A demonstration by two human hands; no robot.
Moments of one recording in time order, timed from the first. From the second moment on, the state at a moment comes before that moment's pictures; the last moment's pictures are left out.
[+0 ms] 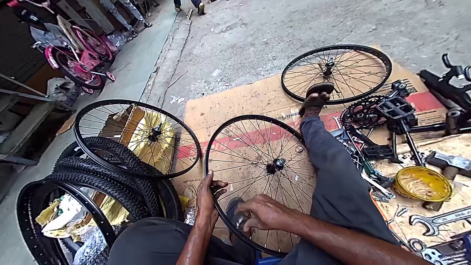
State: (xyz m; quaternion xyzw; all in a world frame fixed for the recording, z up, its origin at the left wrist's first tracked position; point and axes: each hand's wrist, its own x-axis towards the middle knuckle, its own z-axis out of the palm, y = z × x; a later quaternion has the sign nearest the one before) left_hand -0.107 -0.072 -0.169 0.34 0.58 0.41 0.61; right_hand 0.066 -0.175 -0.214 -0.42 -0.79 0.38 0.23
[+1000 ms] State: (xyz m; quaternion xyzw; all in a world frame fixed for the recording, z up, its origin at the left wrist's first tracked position) left_hand -0.103 -0.074 -0.165 0.34 0.57 0.42 0.61; right_hand 0.063 -0.176 -0.211 -0.41 -0.79 0.38 0.23
